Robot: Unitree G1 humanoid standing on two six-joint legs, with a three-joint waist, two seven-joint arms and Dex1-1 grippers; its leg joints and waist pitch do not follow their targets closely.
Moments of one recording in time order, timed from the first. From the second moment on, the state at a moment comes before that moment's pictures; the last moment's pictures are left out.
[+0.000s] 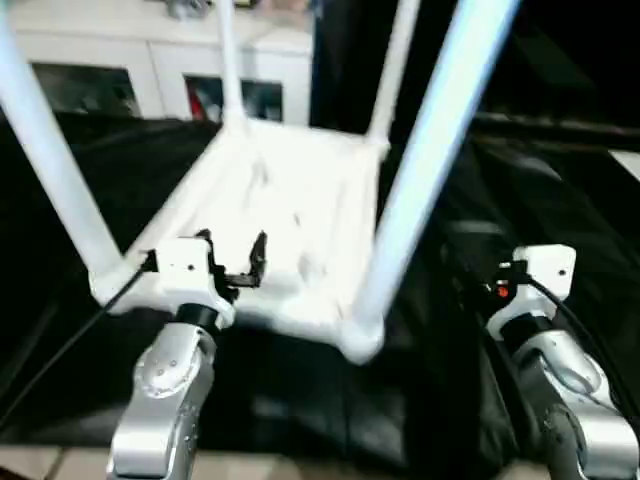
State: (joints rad) left arm -0.01 0.09 0.02 -0.25 -0.14 0.22 -0.10; right arm -0.01 -0.17 -0.10 -0.23 0.24 0.30 0.24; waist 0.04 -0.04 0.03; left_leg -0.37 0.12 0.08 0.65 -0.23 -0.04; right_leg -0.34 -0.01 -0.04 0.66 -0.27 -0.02
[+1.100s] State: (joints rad) left arm -0.52 0.51 -0.34 0.19 -0.20 0.27 -1.15; right arm -0.14 -0.73 0.01 -0.09 0.39 0.40 1.07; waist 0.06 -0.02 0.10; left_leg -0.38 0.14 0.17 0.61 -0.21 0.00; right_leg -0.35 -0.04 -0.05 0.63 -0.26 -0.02
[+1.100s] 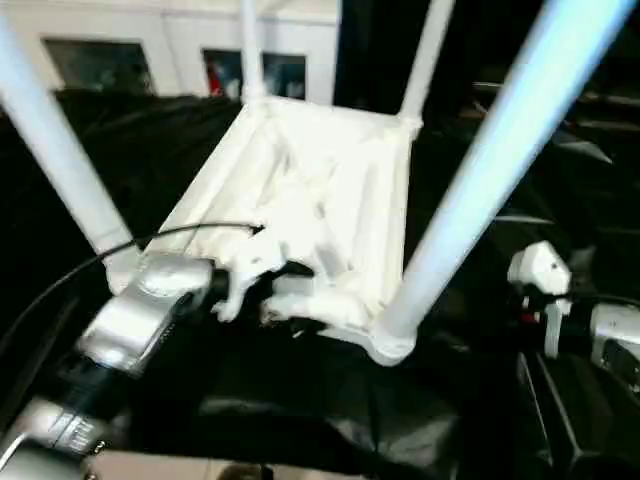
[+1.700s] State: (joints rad) left arm -0.63 0.36 -0.51 0.44 -0.06 0.12 -1.21; right arm -0.05 -0.83 0.01 -0.10 0.35 0.37 1.14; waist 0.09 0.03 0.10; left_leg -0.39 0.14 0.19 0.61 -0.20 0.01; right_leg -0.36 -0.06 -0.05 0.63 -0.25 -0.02
